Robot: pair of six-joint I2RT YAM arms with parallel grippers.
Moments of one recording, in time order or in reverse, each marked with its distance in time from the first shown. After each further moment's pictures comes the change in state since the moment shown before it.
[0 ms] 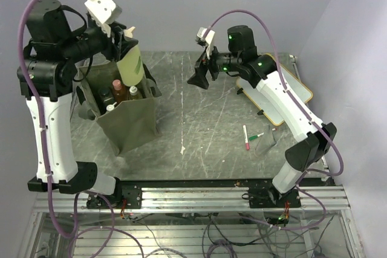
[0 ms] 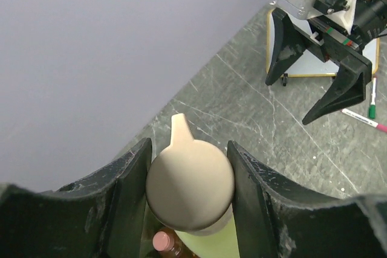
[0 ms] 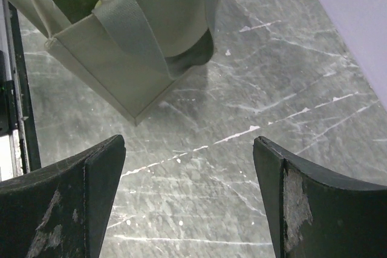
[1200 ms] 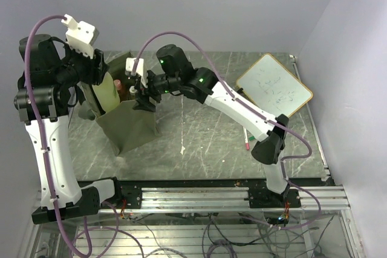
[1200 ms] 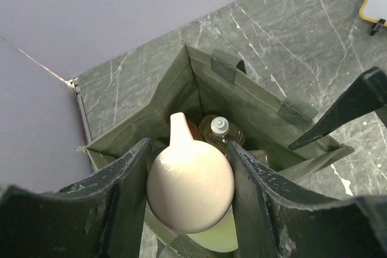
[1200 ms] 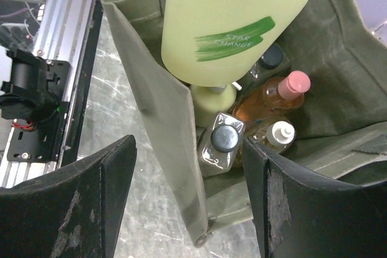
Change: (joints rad) left arm 0.257 -0.264 -0.453 0.002 -0.210 -0.057; right arm 0.433 0.331 0.387 -0.009 0.082 -0.060
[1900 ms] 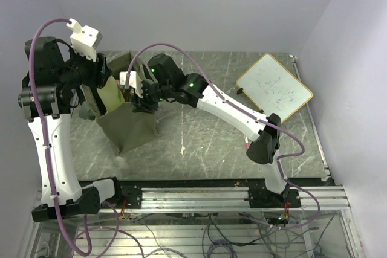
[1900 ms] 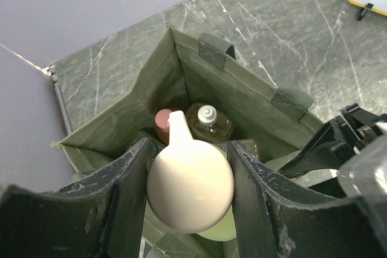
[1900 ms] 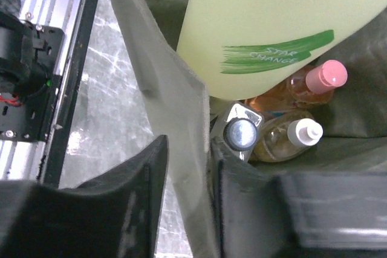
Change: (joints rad) left arm 0.006 -0.001 -0.059 -0.010 0.019 -0.005; right arm 0.033 0.064 -0.011 -0.038 0.030 -0.087
